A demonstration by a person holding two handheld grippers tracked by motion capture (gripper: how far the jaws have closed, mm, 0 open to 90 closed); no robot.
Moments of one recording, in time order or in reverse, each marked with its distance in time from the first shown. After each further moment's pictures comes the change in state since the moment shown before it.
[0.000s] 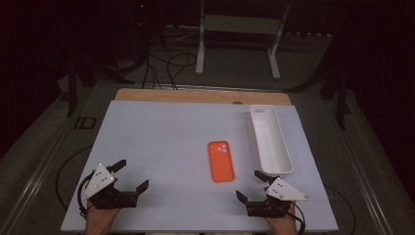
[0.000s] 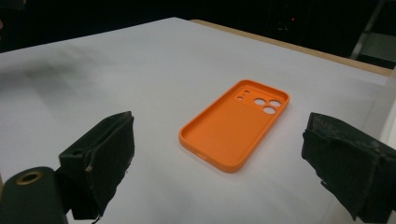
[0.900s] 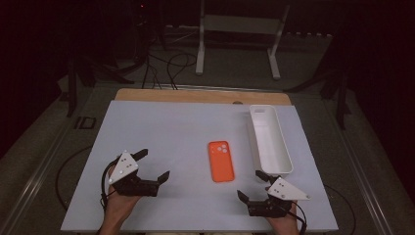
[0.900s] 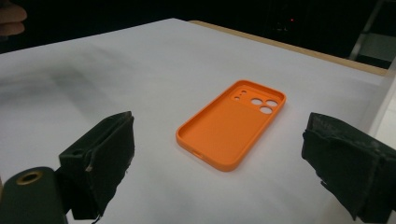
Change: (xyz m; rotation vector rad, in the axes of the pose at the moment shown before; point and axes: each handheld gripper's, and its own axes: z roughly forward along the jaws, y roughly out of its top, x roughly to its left) left arm -0.021 0.032 0.046 0.011 -0.079 0.044; right arm -0.003 0.000 -0.002 0.000 0.001 -0.003
